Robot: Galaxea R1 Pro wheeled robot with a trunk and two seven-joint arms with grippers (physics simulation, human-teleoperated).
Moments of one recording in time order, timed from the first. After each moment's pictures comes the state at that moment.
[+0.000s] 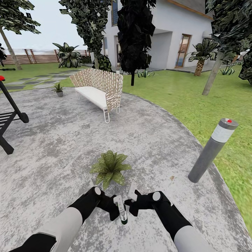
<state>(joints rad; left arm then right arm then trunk) -0.77 -0.14 -0.13 -0.38 -0.77 0.02 -0.98 -0.58 0.12 0.18 -0.76 0.65 -0.01 0.88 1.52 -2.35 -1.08</state>
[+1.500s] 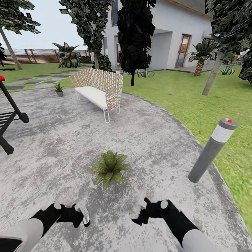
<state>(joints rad) -0.74 0.18 -0.13 -0.15 -0.46 -0.07 -0.70 -0.58 0.05 0.16 -0.60 0.64 -0.01 0.76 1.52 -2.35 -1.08</state>
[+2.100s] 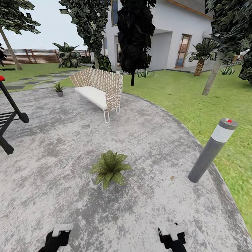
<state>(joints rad) -0.46 0.17 -0.13 -0.10 0.20 -0.40 -0.10 -0.42 0.00 -0.06 -0.09 0.36 -0.64 -0.15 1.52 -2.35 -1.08</state>
